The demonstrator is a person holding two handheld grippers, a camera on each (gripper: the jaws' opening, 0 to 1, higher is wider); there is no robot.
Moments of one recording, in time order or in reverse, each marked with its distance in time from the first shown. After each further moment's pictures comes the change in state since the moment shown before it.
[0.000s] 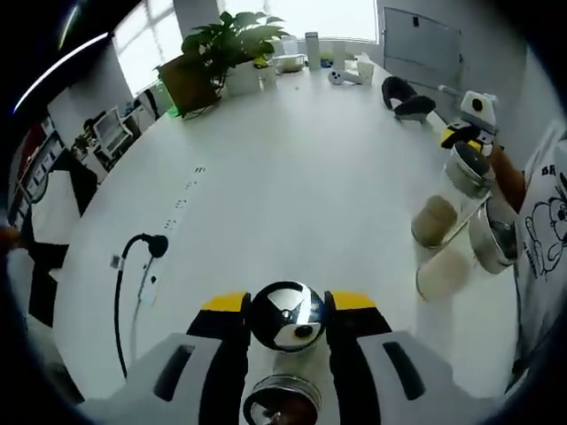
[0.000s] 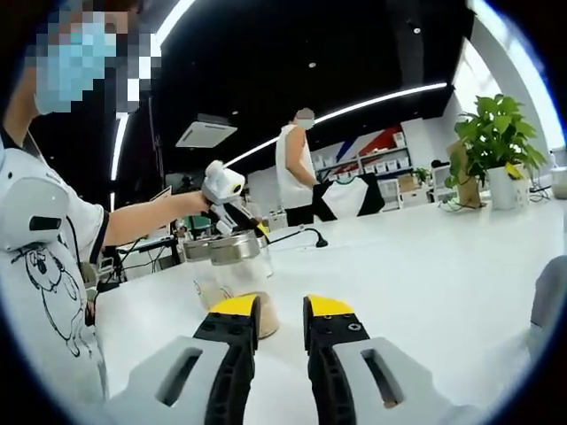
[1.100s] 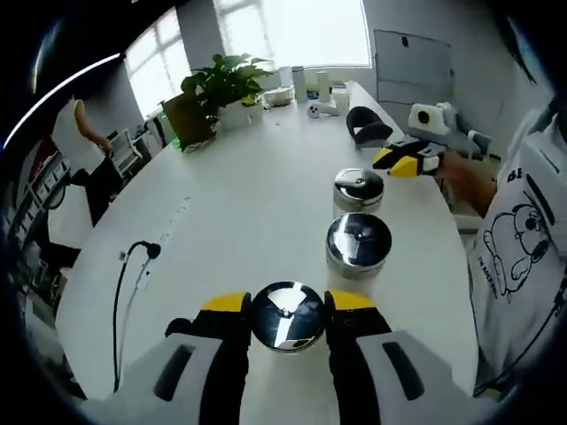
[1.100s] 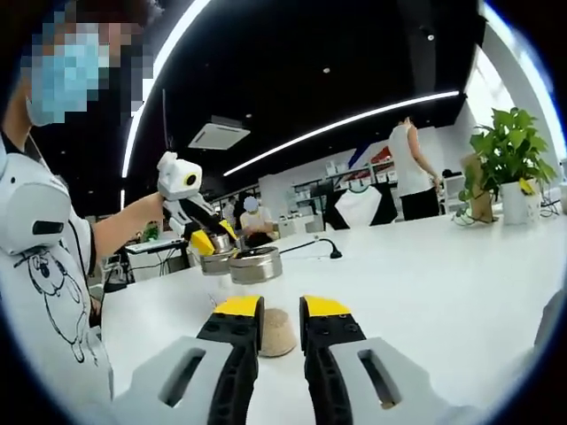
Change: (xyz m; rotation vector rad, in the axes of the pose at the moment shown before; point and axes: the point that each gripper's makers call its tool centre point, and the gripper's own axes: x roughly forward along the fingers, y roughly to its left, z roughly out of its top) left arm -0.074 -0.107 -0.015 0.039 -0.099 0.022; right arm 0.012 0.022 0.018 -0.040 -0.028 0.053
